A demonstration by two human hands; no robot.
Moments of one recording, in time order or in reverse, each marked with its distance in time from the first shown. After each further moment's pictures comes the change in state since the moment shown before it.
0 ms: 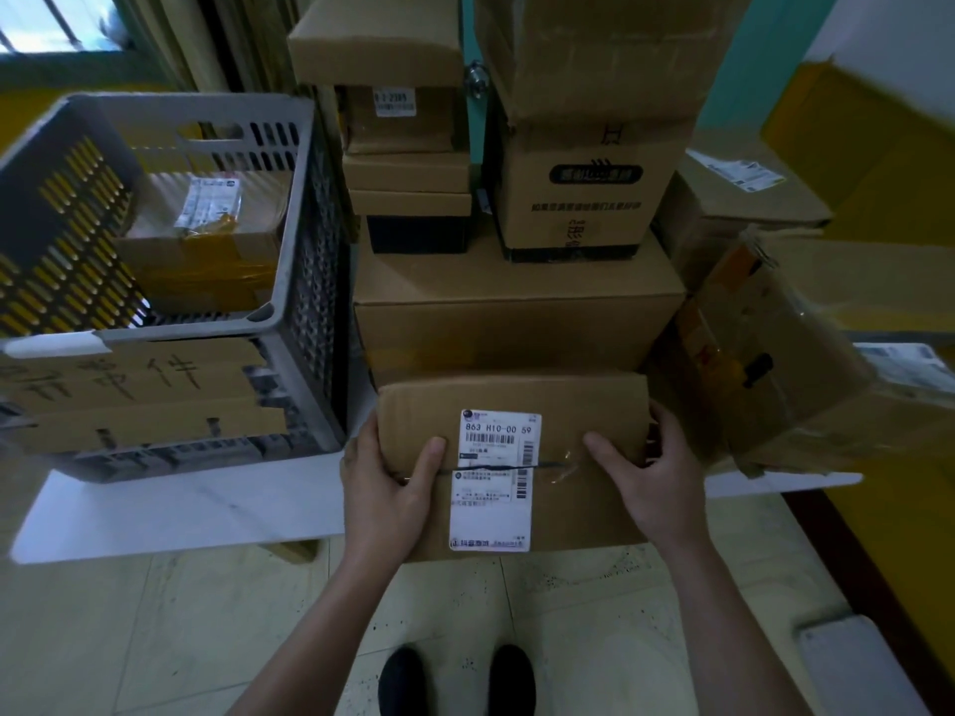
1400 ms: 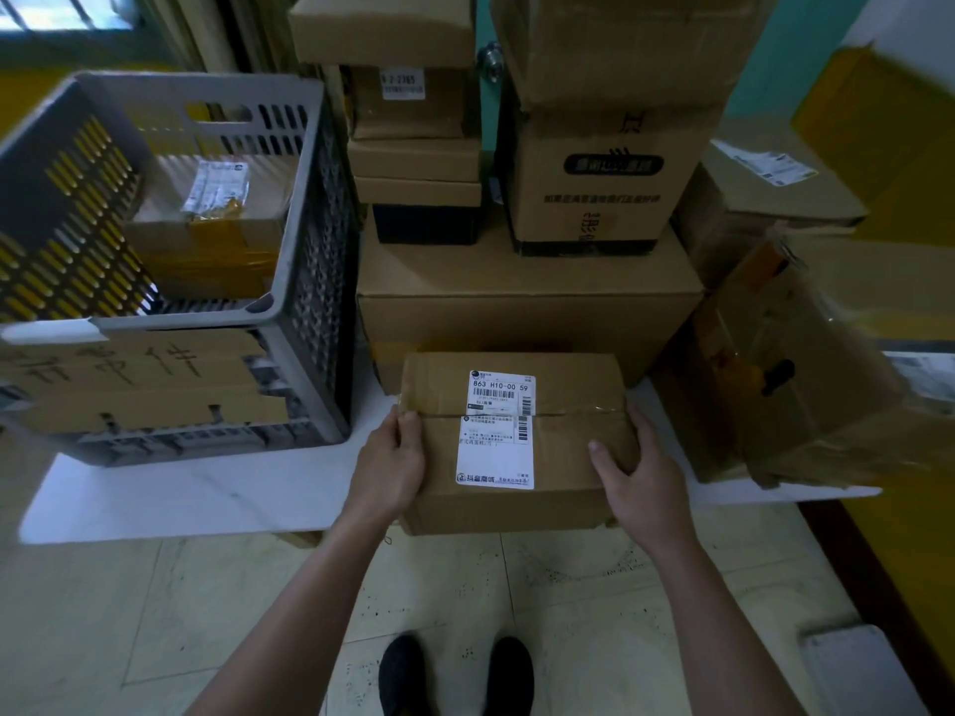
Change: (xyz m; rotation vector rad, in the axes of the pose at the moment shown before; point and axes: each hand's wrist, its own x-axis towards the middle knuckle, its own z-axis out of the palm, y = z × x) left_hand 0.036 0.011 0.010 0.115 -0.168 -0.205; right_hand 0.016 0.020 0.014 -0.201 -0.149 0.044
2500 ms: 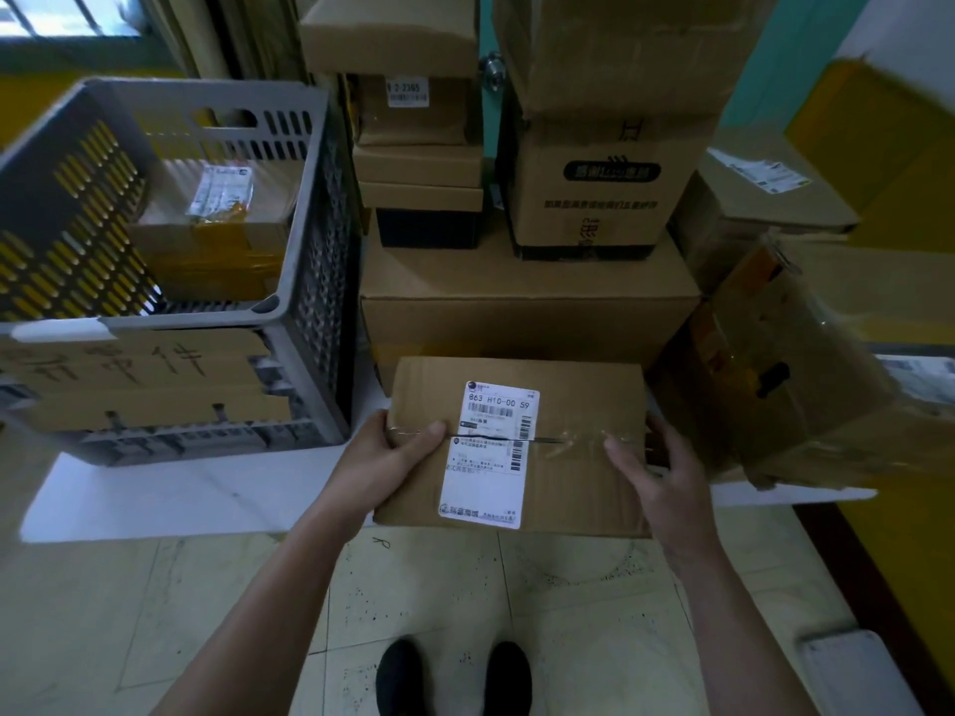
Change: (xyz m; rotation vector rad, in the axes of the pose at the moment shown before) left_hand -0.002 -0.001 -0.028 -0.175 -0.170 -0.044; right_hand -0.013 -0.005 -0.018 0.367 0.016 0.000
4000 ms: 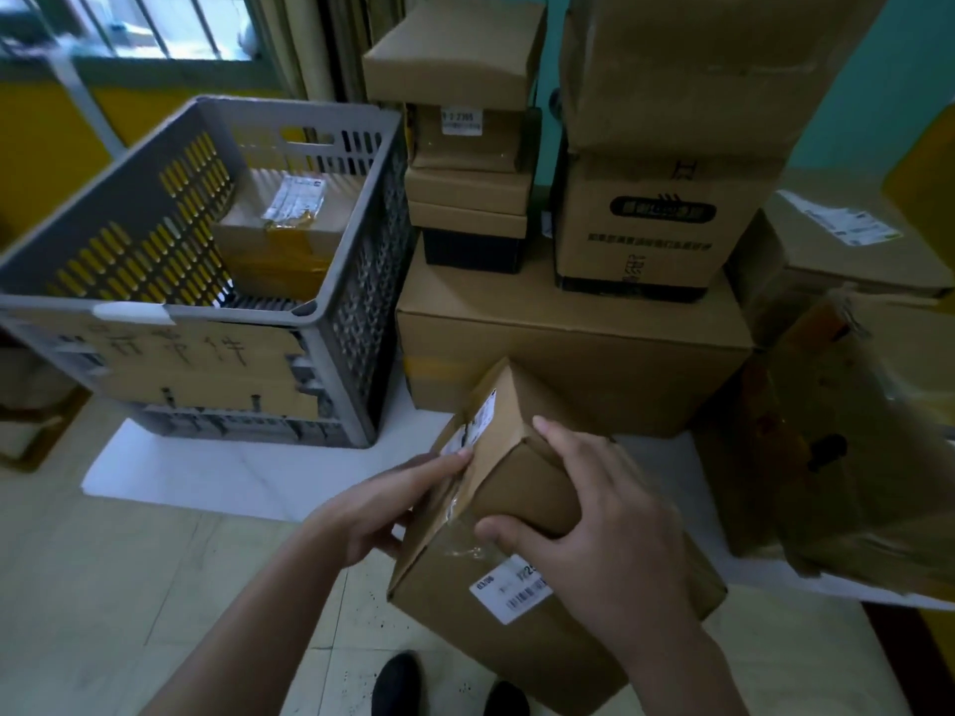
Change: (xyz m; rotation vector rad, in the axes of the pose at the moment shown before) left_hand -0.033 0.026 0.002 0.018 -0.292 -0.270; right_hand -0.034 -0.083 0.033 -0.707 -0.115 -0.698
